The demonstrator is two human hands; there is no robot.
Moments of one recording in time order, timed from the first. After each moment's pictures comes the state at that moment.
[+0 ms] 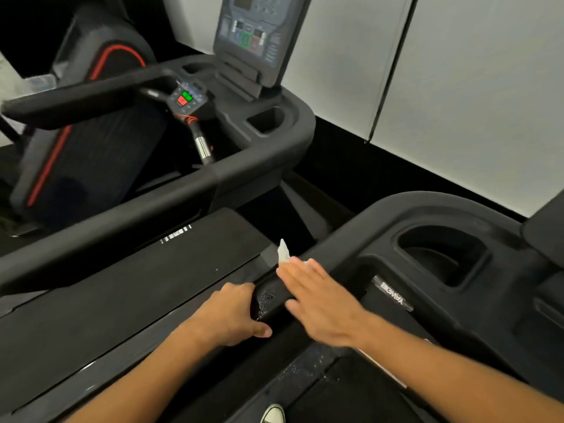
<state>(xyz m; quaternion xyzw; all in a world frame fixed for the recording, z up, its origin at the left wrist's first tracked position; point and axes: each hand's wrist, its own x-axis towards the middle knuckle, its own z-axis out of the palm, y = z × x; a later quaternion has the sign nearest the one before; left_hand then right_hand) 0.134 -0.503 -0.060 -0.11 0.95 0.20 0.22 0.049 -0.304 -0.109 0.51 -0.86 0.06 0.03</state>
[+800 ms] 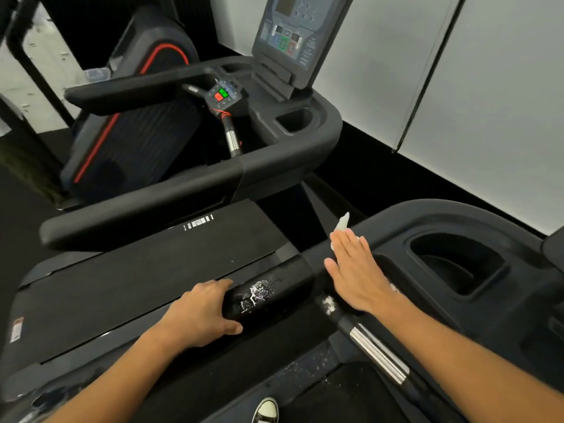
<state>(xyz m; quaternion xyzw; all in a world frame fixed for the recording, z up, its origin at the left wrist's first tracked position) 0.200 -0.525 -0.065 -0.20 0.95 0.17 0.14 0.006 -0.274 -0.099 0.36 -0.92 0.12 0.00</state>
